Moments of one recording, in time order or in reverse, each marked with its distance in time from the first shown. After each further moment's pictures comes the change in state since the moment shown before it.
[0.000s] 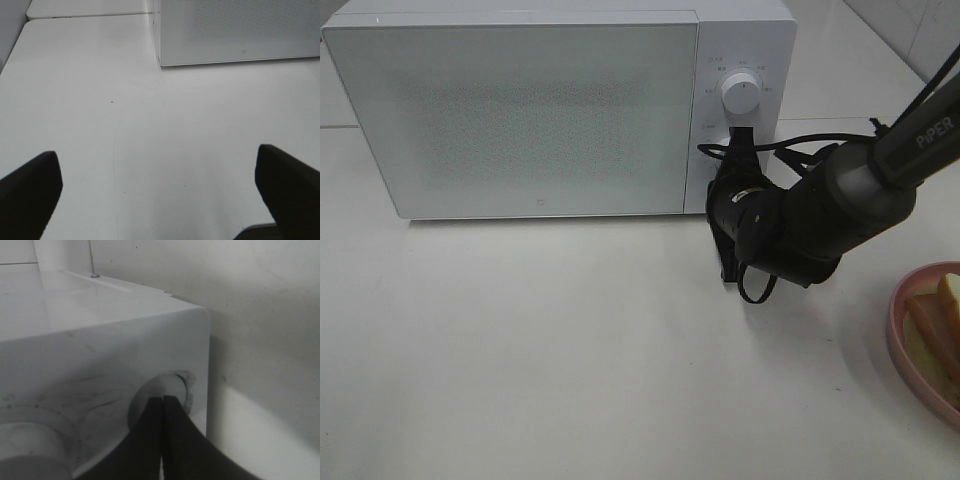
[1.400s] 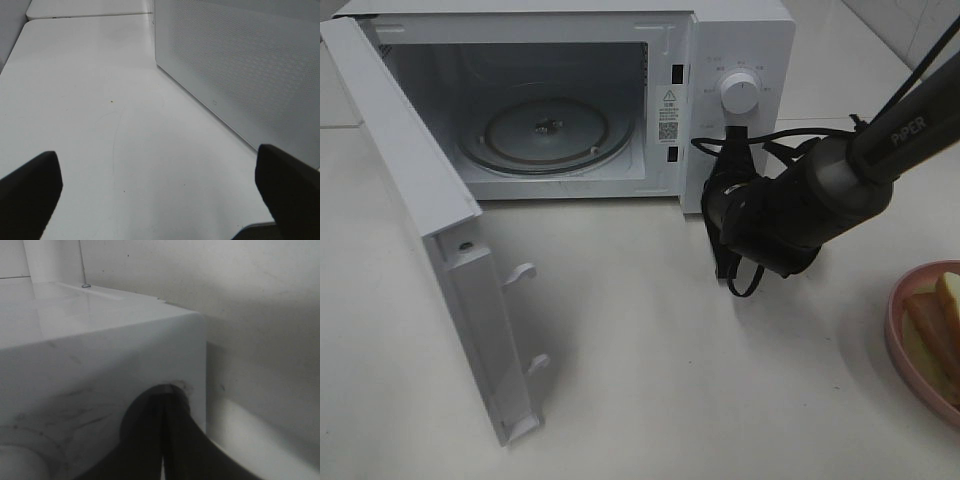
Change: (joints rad) left arm 0.000 0.000 0.000 0.000 0.000 0.000; right arm -0.005 0.039 -0.086 0.106 0.055 -0.081
